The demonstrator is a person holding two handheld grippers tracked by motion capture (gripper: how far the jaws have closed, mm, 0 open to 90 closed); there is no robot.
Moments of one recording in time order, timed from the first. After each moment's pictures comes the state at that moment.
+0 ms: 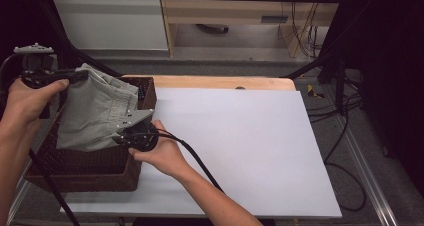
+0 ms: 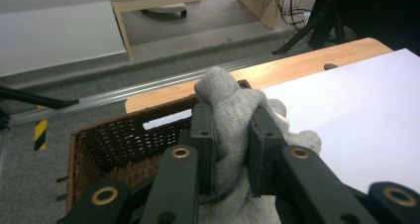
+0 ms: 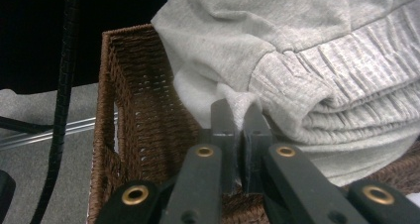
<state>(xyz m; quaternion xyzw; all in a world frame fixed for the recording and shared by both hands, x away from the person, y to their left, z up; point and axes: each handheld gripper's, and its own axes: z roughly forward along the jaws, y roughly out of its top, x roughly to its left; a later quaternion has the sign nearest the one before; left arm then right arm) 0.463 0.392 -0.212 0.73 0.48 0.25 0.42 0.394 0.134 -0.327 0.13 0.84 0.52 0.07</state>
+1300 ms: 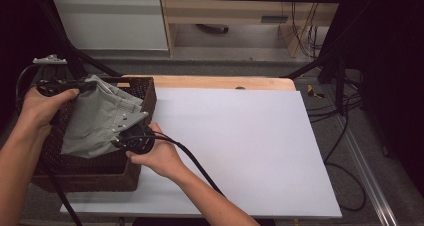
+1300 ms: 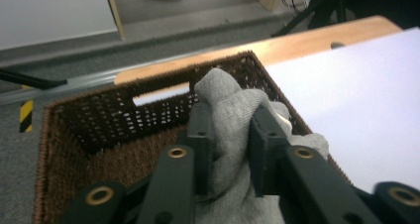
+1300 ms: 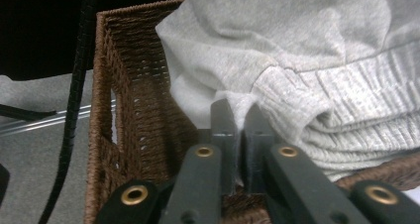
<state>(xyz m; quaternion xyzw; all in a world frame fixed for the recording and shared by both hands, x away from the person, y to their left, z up) 0.478 0.392 -0.252 0.74 0.50 0.22 0.39 0.391 0.144 -0.334 0.14 0.85 0.50 0.07</state>
